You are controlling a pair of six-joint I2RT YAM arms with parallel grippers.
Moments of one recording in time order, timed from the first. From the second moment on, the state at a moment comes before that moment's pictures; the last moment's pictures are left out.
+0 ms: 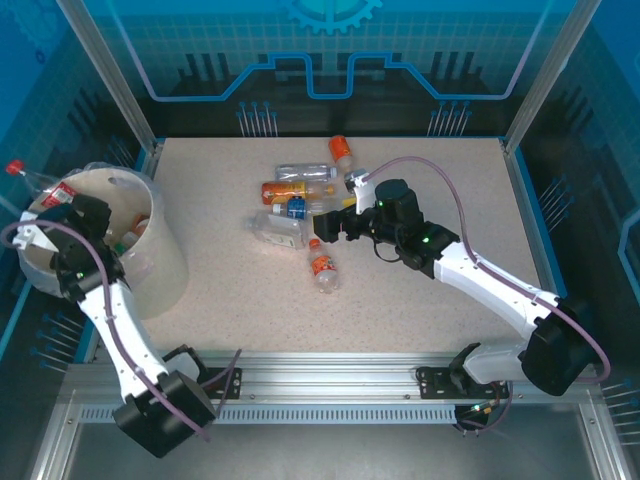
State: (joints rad) left arm 0.72 0.96 0.97 -0.44 -0.09 -0.71; right arm 0.66 1.32 1.04 -0.11 -0.21 0.32
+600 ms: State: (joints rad) left arm 0.72 1.09 1.12 -0.44 0.06 -0.59; right arm 0.66 1.33 1.04 -0.11 -0.22 0.33
